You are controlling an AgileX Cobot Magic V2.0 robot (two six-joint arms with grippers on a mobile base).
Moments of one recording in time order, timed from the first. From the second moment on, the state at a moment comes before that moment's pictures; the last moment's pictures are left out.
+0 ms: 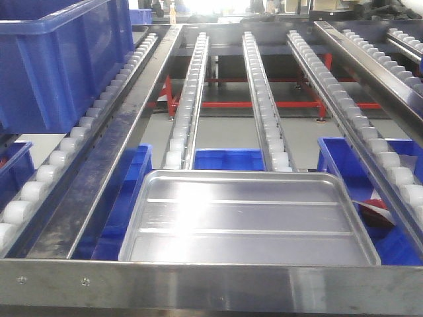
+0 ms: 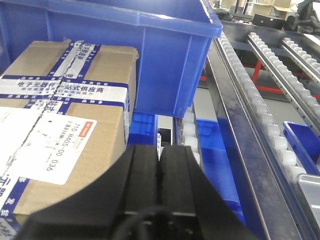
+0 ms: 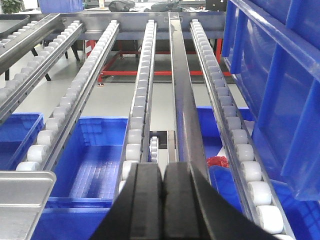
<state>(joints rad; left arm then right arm) -0.09 -0.01 0.03 -0.03 0.06 -0.07 -0.07 -0.01 0.03 0.04 0.09 0.01</state>
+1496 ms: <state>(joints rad) -0.82 1.02 -0.90 -0.24 0.68 0.18 -0.07 -0.01 0.03 0.04 0.09 0.01</state>
